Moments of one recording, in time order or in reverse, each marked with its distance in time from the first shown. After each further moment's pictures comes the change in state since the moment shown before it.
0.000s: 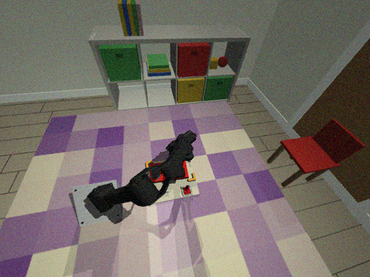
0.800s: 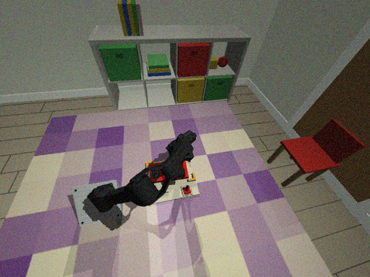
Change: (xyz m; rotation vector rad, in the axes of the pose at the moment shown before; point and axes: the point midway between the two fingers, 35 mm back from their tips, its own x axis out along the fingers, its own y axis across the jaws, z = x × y) arm -0.001 -0.001 0.000 -0.005 0.003 -0.002
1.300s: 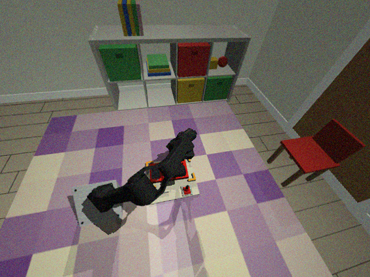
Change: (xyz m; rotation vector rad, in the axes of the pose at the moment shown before) arm -0.013 0.000 0.002 -0.008 -0.008 -0.002
